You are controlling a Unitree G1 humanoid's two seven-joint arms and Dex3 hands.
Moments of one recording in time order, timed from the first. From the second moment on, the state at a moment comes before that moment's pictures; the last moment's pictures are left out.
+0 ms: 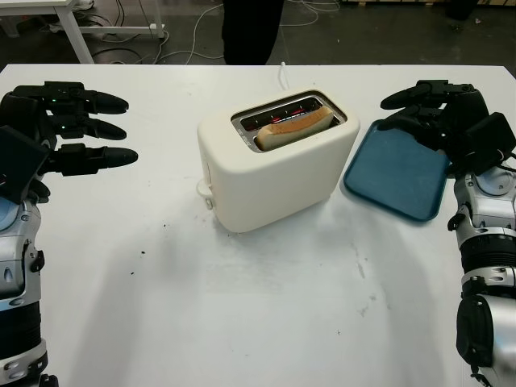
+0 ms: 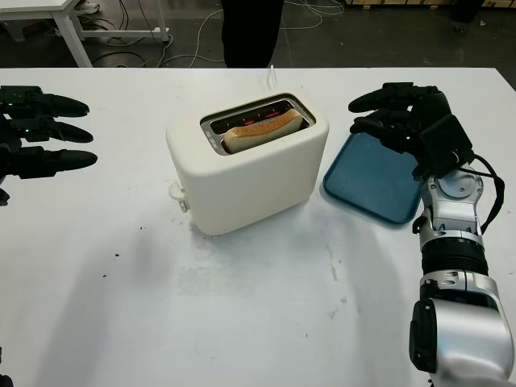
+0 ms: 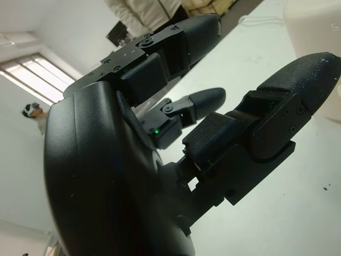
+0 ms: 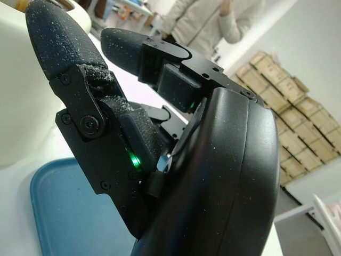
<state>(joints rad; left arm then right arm) -0.31 0.50 0.33 -0.18 -0.11 0.13 -0.23 -0.71 -0.48 -0.23 0.78 0.11 -0.38 0.38</state>
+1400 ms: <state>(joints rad) -0.31 0.50 0.33 -0.18 -0.11 0.13 -0.24 -0.71 -0.48 -0.22 0.78 0.11 -0.38 0.38</state>
